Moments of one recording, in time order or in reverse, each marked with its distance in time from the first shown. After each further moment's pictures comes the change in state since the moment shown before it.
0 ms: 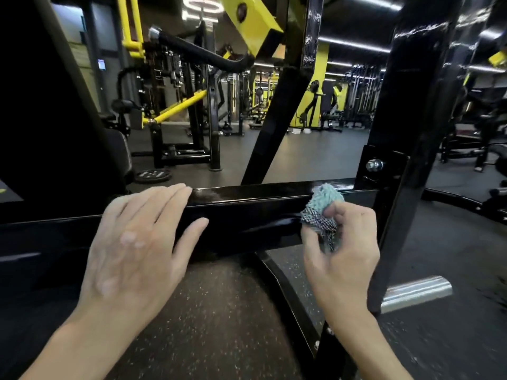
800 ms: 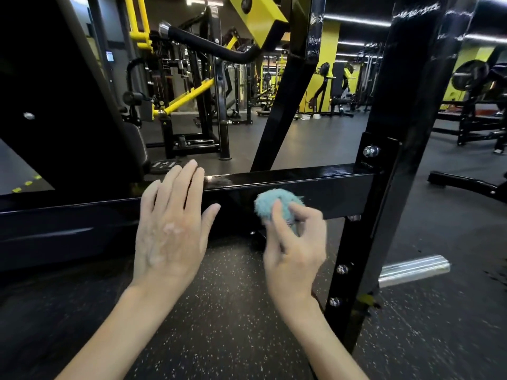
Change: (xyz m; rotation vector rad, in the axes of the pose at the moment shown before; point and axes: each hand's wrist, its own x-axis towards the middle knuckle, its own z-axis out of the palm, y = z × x) left_hand -0.011 0.010 0.003 0.073 -0.033 -0.051; right_hand -0.044 -0.023 0.036 -0.063 0.089 -0.180
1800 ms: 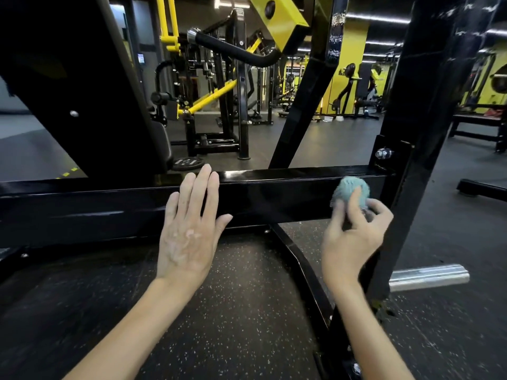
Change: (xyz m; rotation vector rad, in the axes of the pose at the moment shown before) left_hand -0.021 0.005 0.007 0.114 -0.077 -0.057; right_hand 0.024 0.057 -0.020 0.032 0.074 0.296
